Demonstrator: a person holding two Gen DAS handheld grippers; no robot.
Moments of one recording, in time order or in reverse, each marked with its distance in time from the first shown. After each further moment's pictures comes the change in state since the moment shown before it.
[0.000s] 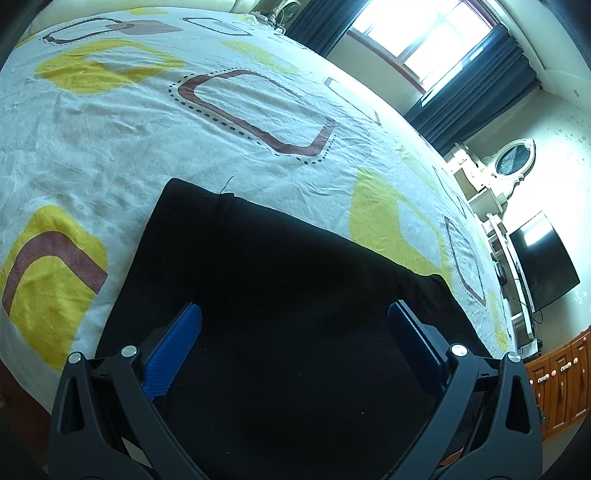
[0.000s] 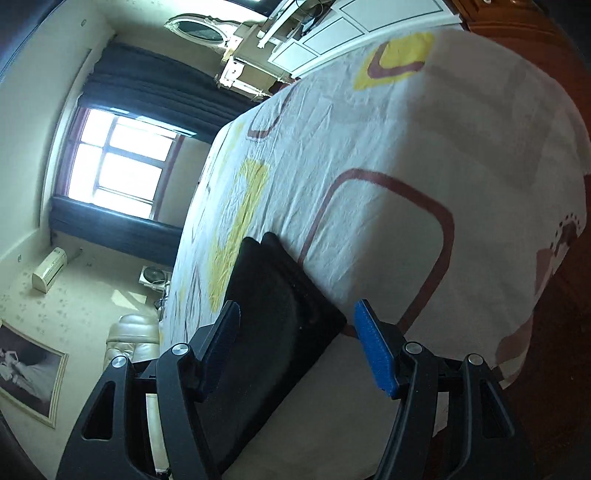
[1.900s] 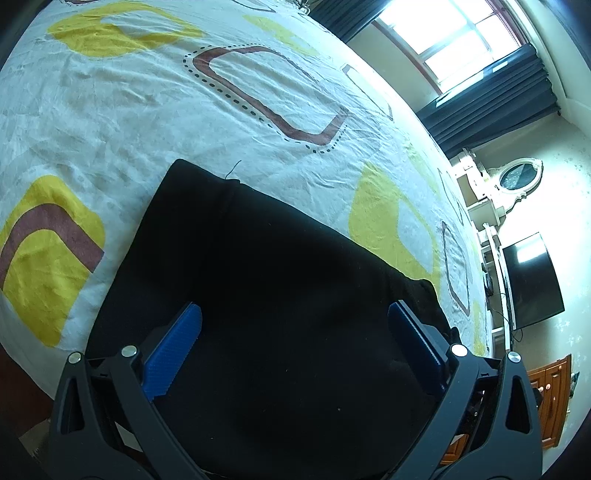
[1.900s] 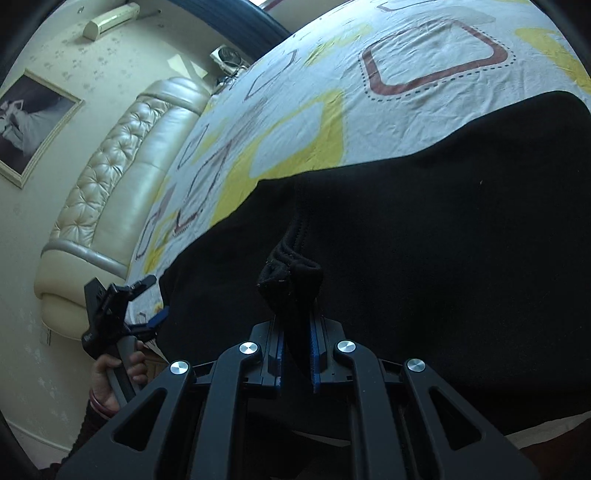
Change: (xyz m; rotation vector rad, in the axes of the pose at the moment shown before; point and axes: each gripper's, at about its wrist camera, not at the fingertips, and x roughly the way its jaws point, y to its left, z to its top) left arm 0.000 0.006 0.009 -0.122 0.095 -0.024; right arm 0.194 0.282 -0.353 -0.682 0.589 0.053
